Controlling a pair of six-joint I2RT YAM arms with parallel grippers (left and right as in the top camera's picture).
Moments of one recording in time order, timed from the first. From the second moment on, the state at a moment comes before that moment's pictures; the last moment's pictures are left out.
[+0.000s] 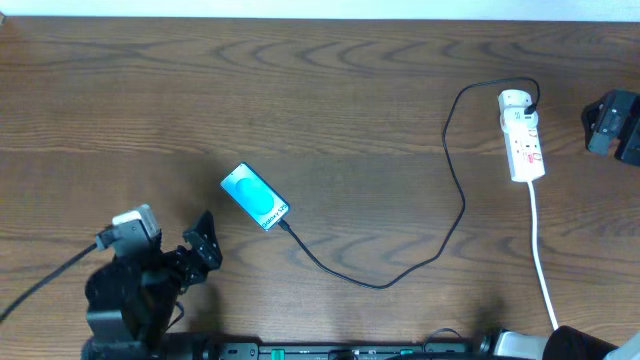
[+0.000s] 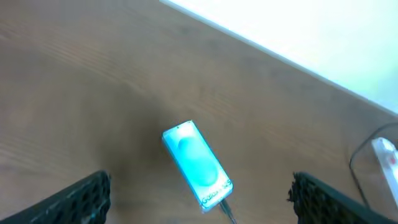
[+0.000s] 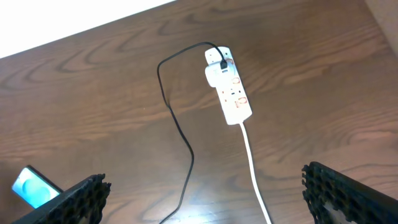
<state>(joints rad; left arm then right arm) 0.03 0.31 0.65 -0.78 0.10 -0.40 -0.37 1.50 2.30 -1.70 -0.20 -0.03</state>
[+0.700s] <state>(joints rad) 0.03 0.01 0.06 -0.19 0.03 -0.38 -0.37 1.50 2.30 -1.69 -0.20 -0.03</state>
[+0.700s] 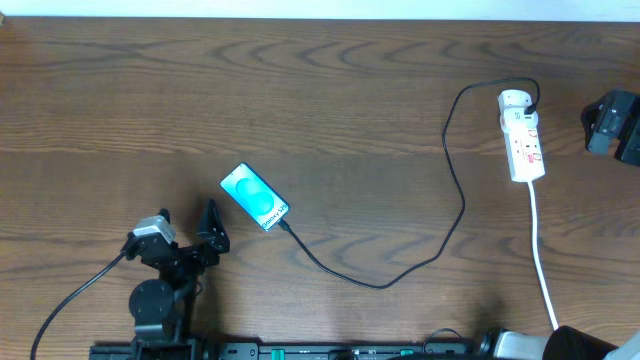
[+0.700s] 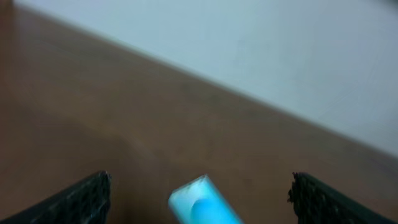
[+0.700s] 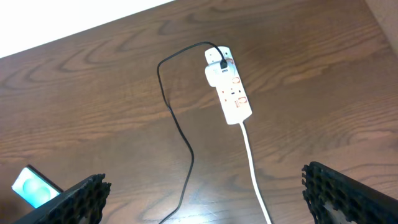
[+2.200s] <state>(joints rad) 0.03 0.01 0.06 -0.20 0.00 -0.30 -0.37 1.50 2.30 -1.70 -0.20 -0.03</state>
